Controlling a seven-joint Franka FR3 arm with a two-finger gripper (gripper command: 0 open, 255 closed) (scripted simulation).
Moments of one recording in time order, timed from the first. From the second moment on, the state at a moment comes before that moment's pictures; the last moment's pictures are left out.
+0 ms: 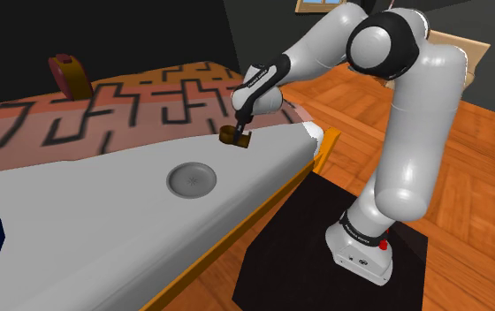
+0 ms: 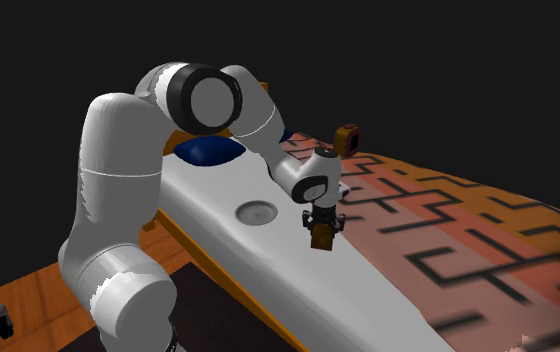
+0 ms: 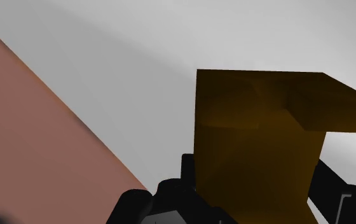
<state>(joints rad) 0.06 0.34 -0.21 -2.21 0.30 2.67 -0.86</state>
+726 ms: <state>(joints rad) 0.09 0.22 -0.25 -2.20 0.22 2.56 -0.79</state>
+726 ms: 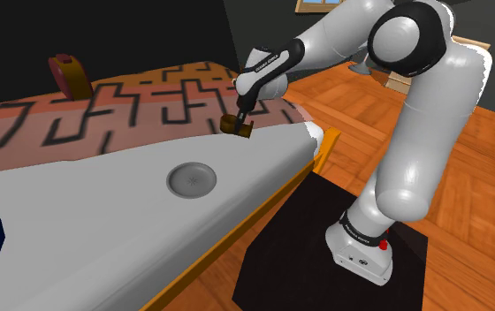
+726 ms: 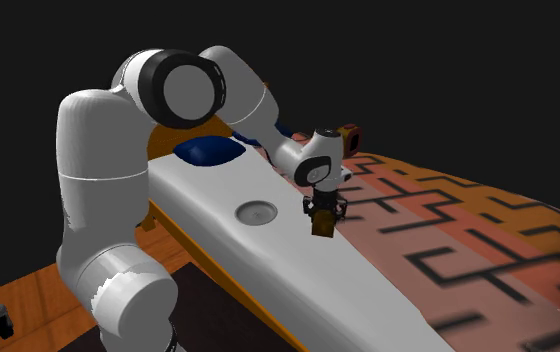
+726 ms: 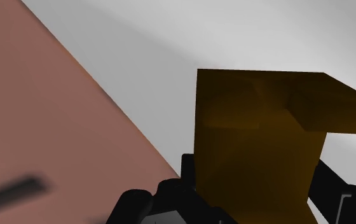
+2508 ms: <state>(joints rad) 0.45 0.17 -0.08 -2.26 -0.01 2.59 -0.10</state>
